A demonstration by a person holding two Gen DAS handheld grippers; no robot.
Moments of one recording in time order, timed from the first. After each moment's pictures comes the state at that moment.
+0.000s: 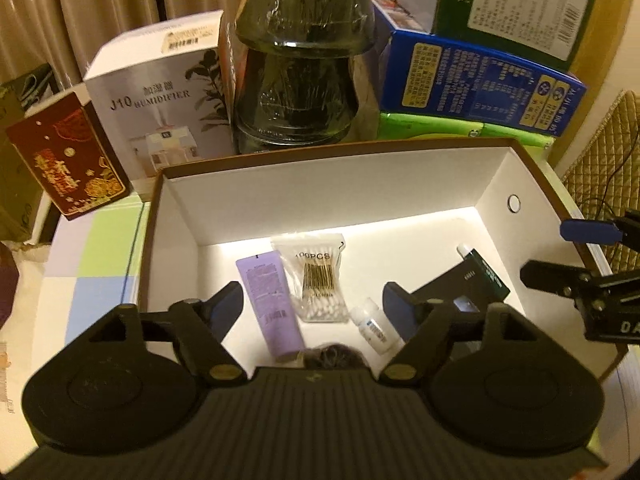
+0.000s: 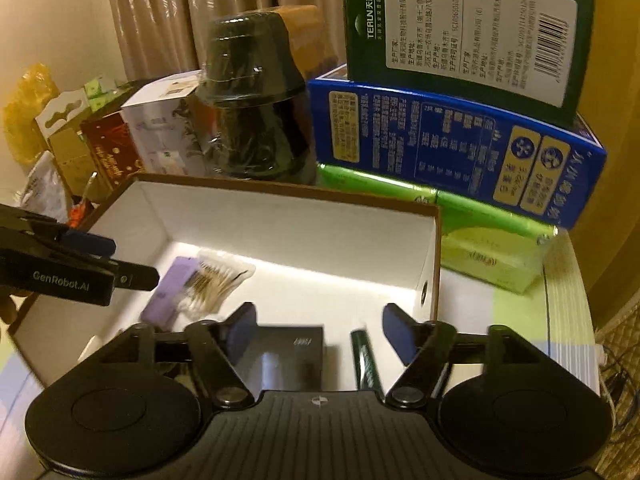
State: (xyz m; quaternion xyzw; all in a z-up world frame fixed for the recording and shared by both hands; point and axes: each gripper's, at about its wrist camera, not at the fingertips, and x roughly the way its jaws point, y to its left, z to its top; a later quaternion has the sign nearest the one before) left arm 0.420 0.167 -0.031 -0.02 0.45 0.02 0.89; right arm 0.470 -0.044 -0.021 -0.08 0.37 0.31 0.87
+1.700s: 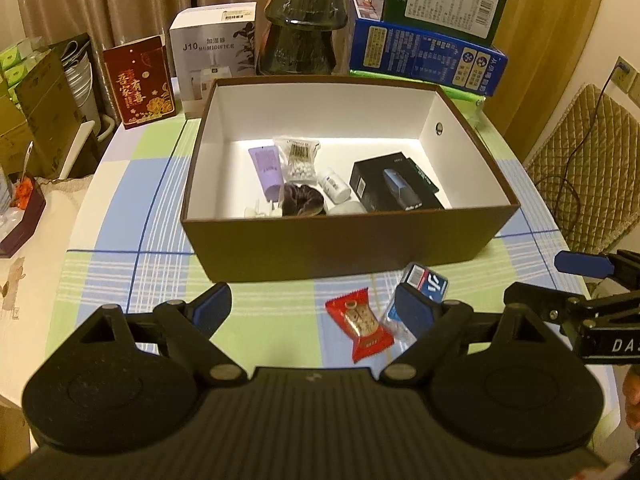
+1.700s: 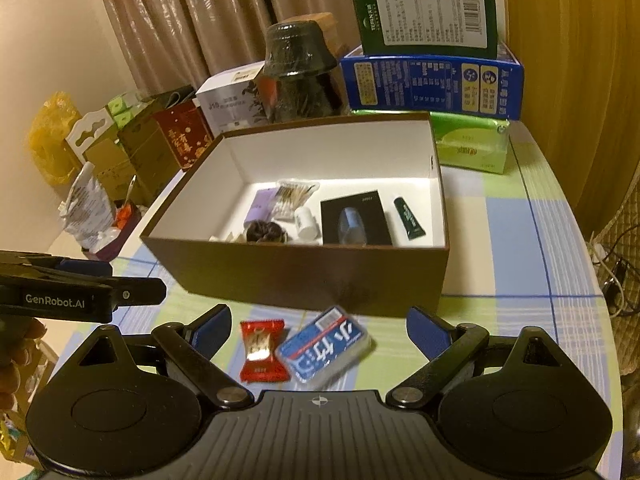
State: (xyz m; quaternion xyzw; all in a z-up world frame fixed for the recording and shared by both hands) left arm 0.215 0.121 0.018 -0.06 0.45 0.04 0.89; right arm 0.278 -0.102 0.007 -0.01 0.41 0.30 0.86
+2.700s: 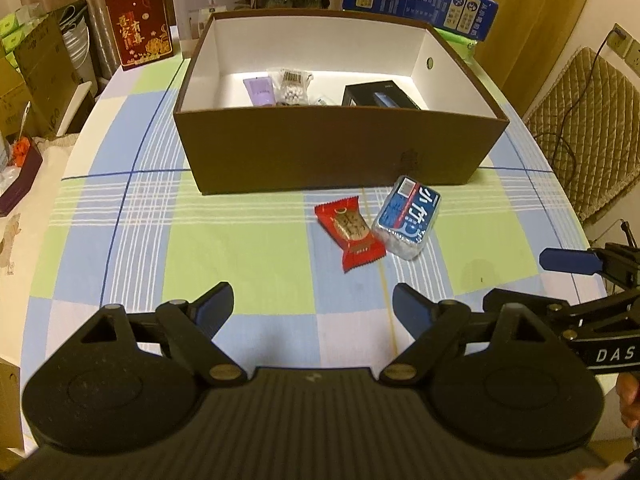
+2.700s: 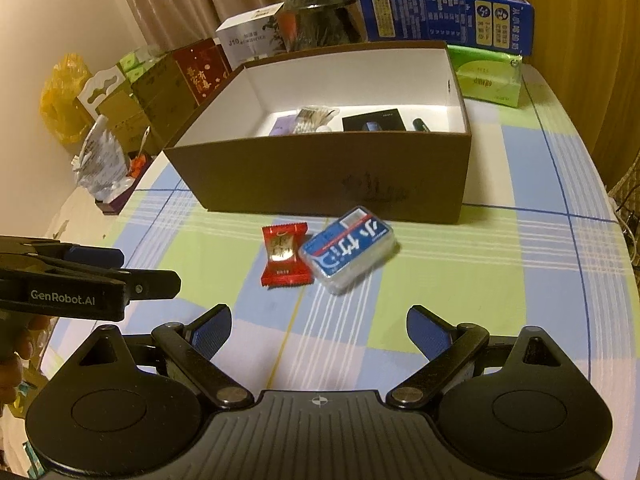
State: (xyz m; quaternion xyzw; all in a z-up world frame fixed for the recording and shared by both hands) left arm 0.165 0.103 -0.015 -0.07 0.49 0.04 0.87; right arm 0.224 -0.109 -0.030 -0.03 0.46 0.32 0.83
